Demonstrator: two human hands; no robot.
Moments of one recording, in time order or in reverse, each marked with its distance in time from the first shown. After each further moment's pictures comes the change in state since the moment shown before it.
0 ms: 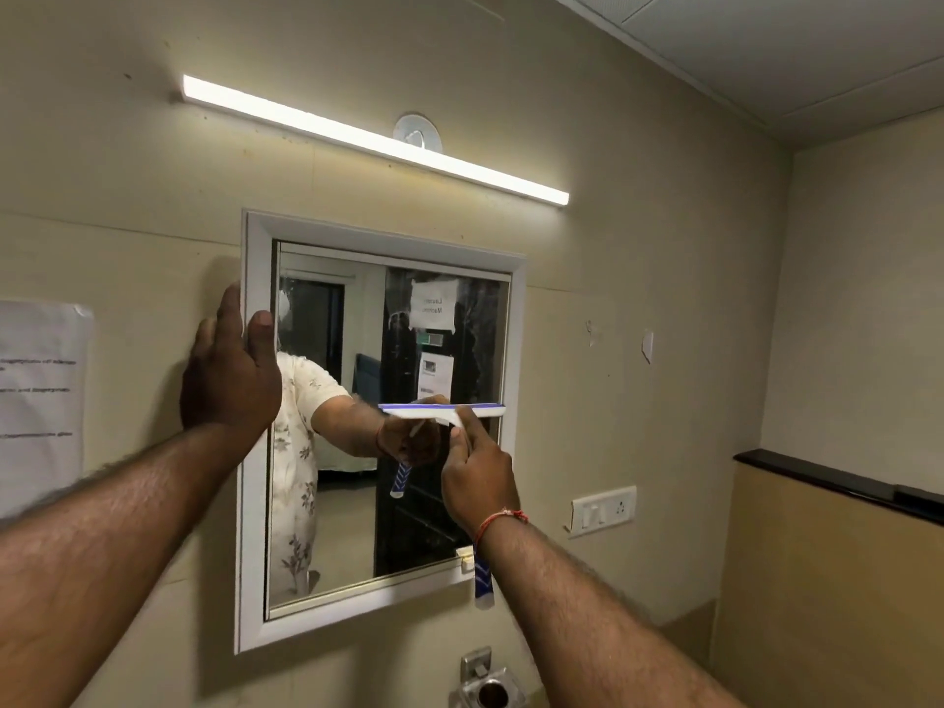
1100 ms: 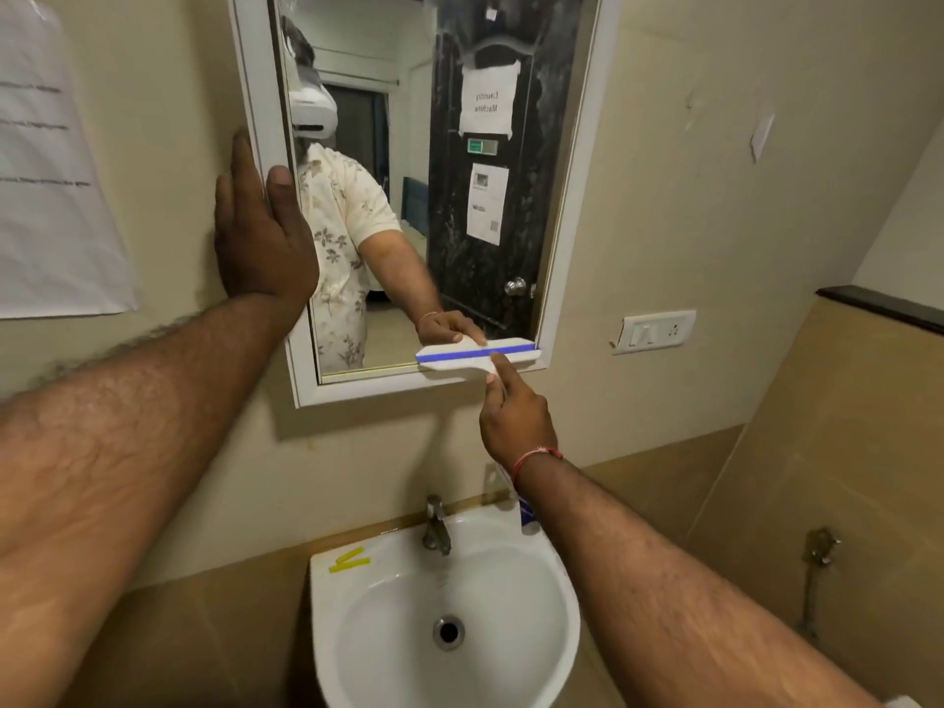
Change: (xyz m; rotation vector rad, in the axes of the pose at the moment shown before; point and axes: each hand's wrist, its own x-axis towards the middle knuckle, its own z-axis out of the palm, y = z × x) left_hand -0.093 -0.067 0.030 0.009 0.104 -0.026; right_hand -0.119 0.131 0.050 -0.198 -0.145 0.287
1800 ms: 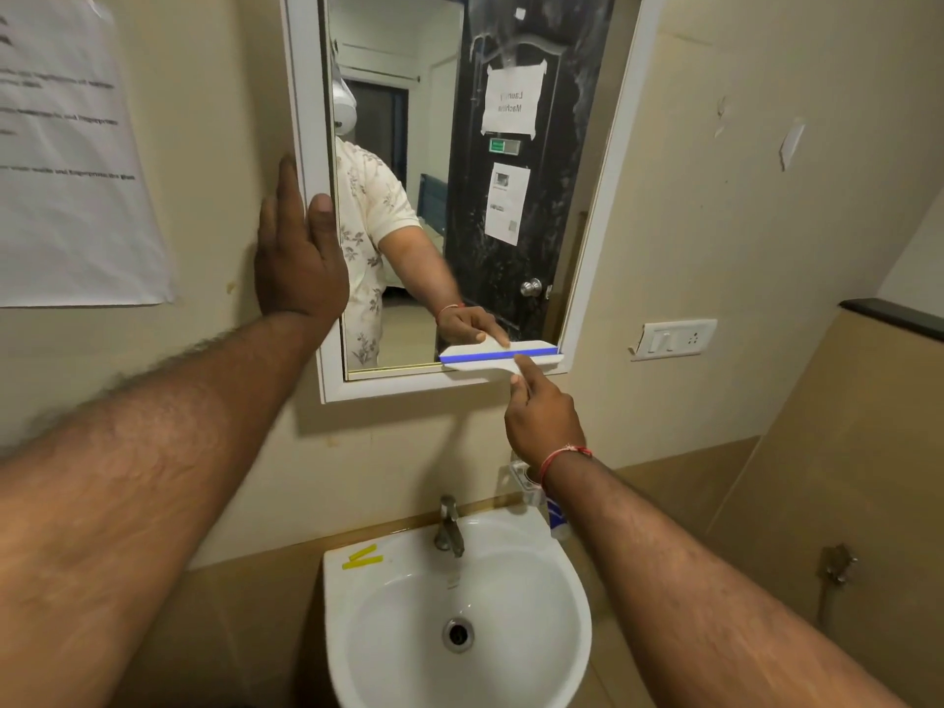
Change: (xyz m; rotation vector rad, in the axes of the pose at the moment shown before) left_hand -0.015 -0.027 0.002 -0.015 -0.008 0.069; right_hand 0.001 -0.002 -0.002 -0.094 -0.024 -0.019
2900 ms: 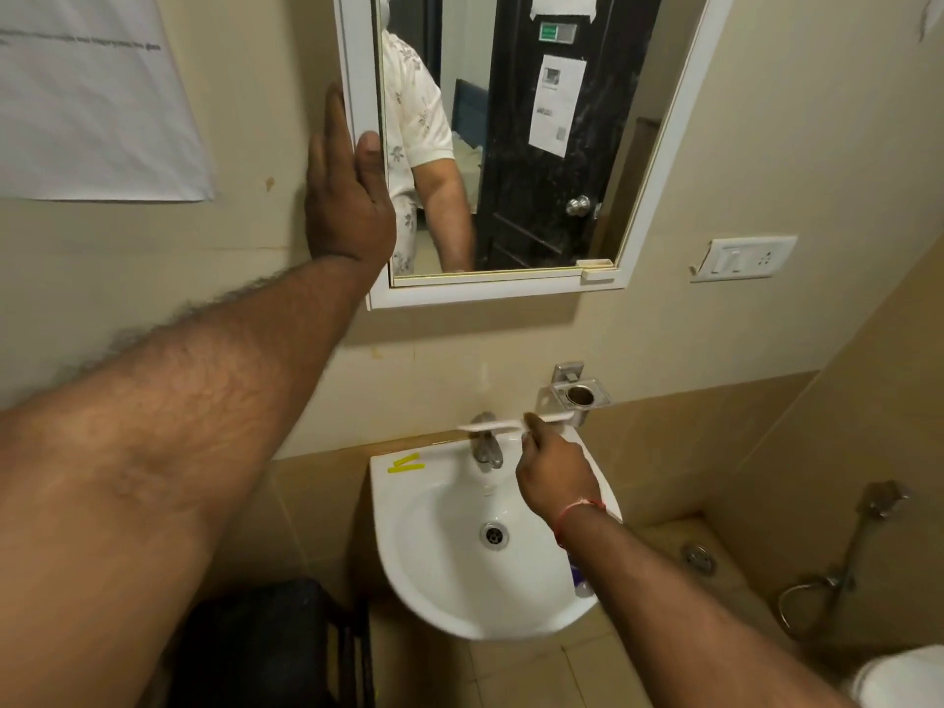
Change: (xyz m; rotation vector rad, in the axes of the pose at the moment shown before) left_hand -0.044 -0.022 -0.007 -0.020 -0.041 -0.002; right_hand -0.126 0.065 0.064 -0.211 -0.308 0.160
